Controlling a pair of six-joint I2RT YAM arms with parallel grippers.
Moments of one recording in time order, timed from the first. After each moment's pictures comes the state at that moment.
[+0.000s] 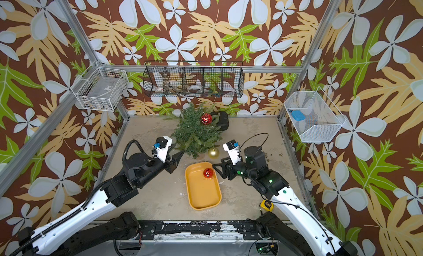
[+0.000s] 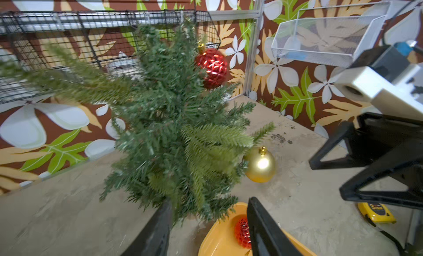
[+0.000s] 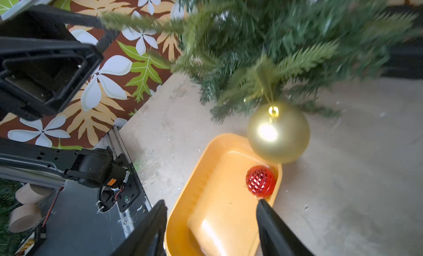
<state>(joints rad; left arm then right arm) -0.79 0.84 0.80 -0.13 -0.20 -0.04 0.55 0.87 0.79 -0.44 -0.43 0.26</state>
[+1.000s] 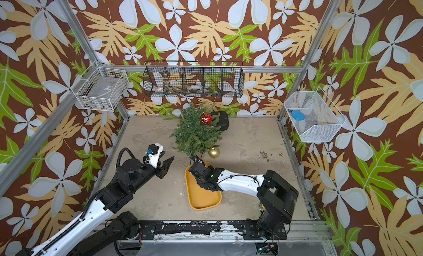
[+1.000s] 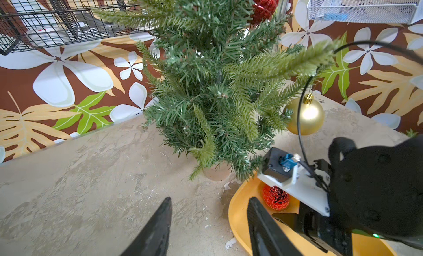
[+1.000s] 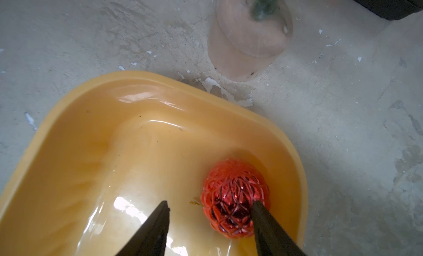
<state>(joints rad) -0.62 0.71 0.64 -0.17 -0.08 -0.01 0.99 1.66 0.98 -0.38 0.44 0.28</state>
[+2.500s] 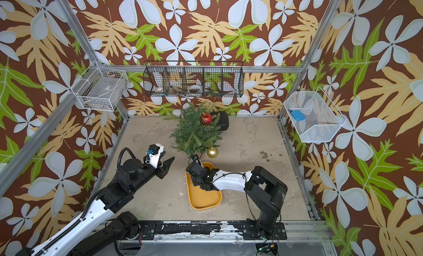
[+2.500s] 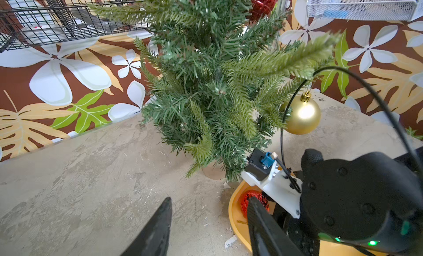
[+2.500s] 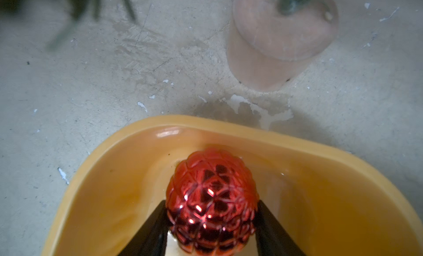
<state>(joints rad) -0.62 0.71 0.63 -0.17 -0.07 -0.01 0.98 1.73 0.96 -0.18 0.34 0.47</state>
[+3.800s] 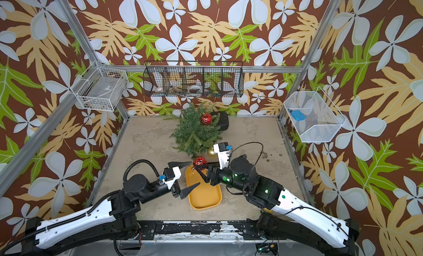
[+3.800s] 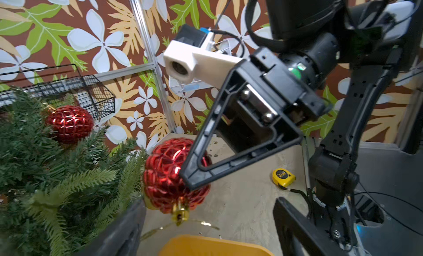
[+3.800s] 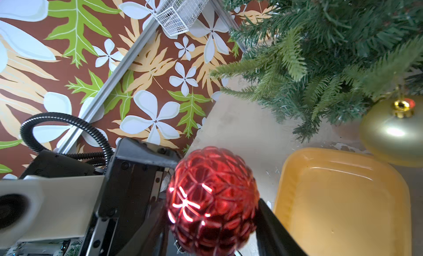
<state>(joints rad) -1.09 0.78 0.59 0.24 -0.02 0.17 0.99 0.87 0.90 -0.28 -0.04 0.76</state>
